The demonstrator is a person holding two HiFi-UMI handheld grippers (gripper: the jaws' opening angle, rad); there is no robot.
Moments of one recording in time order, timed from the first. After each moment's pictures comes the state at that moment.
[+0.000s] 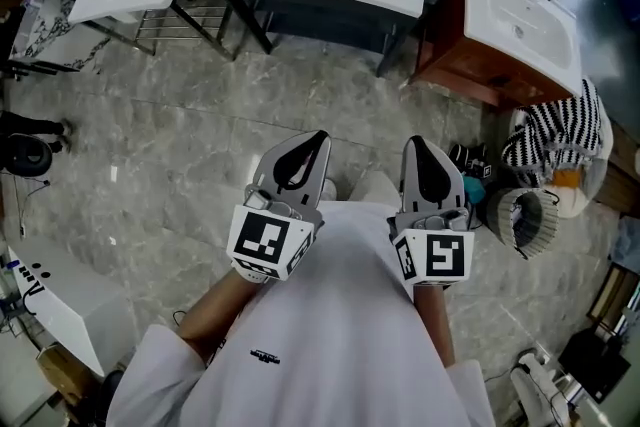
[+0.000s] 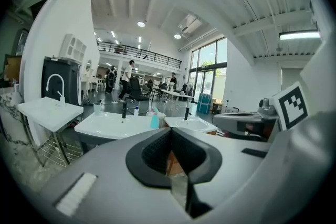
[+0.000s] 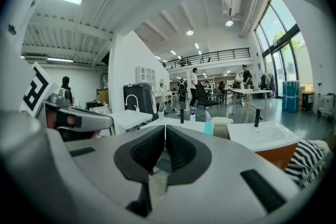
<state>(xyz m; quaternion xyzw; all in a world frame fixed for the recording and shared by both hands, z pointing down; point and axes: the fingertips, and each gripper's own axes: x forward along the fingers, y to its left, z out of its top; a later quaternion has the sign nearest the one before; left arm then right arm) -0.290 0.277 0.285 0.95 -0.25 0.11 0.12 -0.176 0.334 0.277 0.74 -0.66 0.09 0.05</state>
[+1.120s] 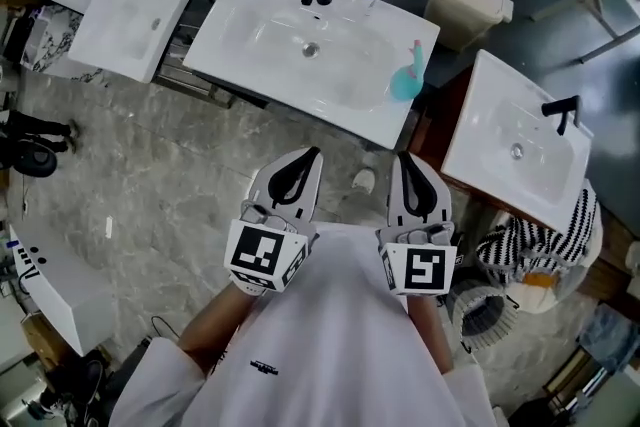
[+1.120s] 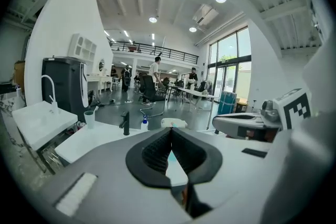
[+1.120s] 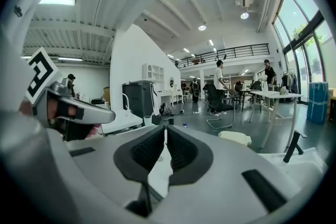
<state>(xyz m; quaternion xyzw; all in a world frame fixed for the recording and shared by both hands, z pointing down) -0.030 -0.003 0.290 0.92 -0.34 0.14 0.13 0.086 0.033 0.289 0.68 -0.73 0.07 0.07</state>
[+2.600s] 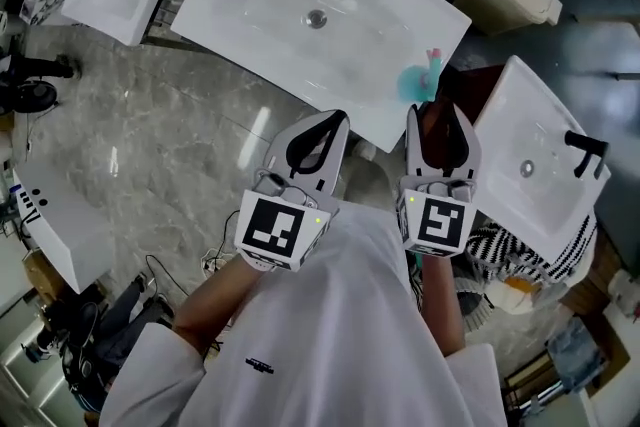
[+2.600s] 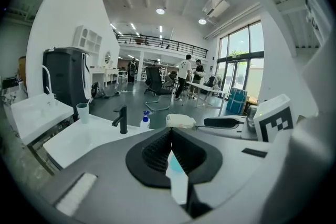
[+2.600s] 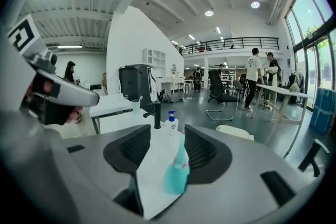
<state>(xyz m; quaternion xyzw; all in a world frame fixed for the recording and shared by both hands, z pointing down) 0.059 -0.097 0.334 0.90 -0.38 0.16 0.16 0.179 -0.097 0.367 0.66 -0.73 0.10 0.14</state>
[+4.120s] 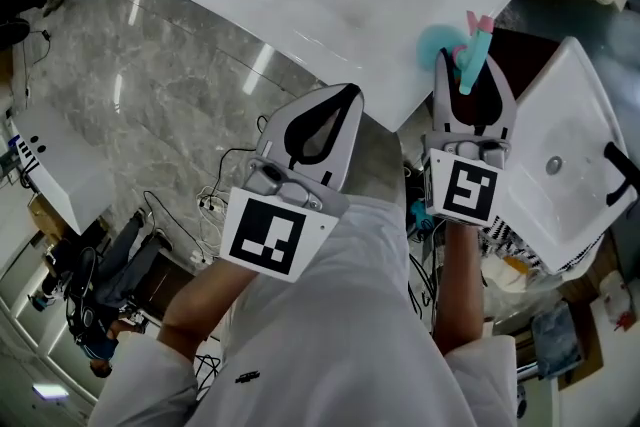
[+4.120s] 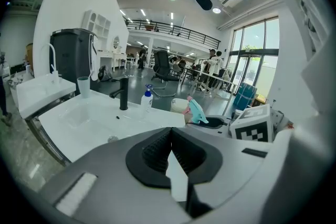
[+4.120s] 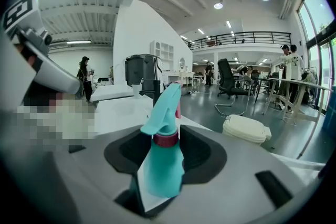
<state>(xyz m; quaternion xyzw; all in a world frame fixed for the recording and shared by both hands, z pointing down) 0.087 -0.107 0.442 0.86 -0.41 0.21 0.23 0.209 -0.144 0.496 0.62 -0.76 0.11 0.16</state>
